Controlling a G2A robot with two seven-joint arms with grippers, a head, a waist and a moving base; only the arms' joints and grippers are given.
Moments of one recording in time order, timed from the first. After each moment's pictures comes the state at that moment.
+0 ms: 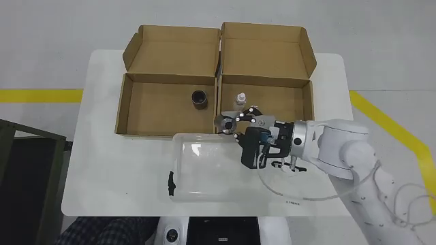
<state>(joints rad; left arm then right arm) -0.01 -0.37 -0.75 -1.25 2.03 -0.40 0.22 -1.11 -1.11 1.17 -2.07 -1.30 -0.90 0.34</state>
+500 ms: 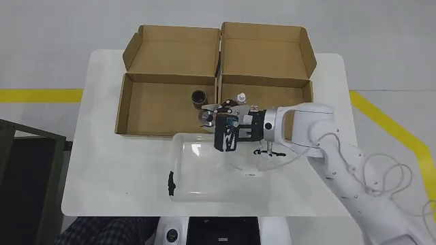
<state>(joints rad) -0.01 -0.37 -0.75 -1.25 2.03 -0.40 0.22 -0.88 -1.16 0.95 -1.87 -1.29 -0.85 0.38</state>
